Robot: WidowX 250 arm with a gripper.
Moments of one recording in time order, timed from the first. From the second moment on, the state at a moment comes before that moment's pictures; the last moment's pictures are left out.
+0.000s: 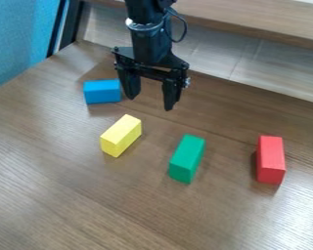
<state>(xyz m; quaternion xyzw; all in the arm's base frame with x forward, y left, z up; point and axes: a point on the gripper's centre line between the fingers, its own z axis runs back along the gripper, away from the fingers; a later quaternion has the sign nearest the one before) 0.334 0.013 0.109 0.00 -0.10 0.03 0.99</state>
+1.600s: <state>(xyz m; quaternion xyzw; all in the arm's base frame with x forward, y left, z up) 0.317 -0.043 0.033 -0.03 -0.02 0.05 1.00</state>
